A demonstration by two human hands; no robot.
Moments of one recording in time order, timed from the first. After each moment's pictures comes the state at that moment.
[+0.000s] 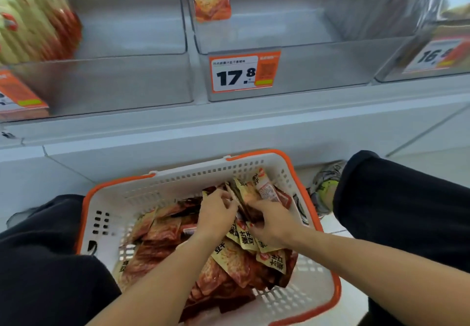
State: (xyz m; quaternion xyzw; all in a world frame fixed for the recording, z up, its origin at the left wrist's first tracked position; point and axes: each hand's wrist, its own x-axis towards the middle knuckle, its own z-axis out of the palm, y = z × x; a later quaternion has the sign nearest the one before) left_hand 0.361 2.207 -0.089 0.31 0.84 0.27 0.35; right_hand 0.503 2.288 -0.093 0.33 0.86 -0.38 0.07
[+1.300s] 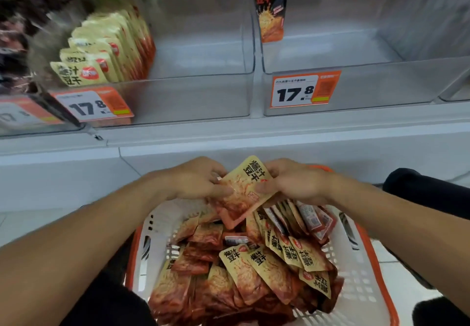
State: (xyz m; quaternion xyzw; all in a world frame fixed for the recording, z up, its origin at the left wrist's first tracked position) left_hand 0.222 2.178 0.050 0.45 0.74 0.15 0.47; right_hand 0.405 2.315 0.025 0.28 0.68 -0.67 0.12
